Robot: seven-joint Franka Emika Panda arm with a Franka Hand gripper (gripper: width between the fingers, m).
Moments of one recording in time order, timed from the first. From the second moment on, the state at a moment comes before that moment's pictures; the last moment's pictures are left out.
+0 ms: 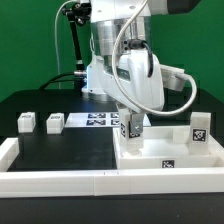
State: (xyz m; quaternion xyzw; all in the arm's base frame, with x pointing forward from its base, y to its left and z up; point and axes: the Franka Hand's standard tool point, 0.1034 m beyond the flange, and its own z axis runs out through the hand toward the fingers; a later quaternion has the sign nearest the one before) arm 0.589 0.006 0.073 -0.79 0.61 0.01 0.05
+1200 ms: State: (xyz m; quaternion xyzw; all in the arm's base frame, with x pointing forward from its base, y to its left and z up) arm 0.589 0.008 0.075 -0.98 0.20 -0.02 0.05
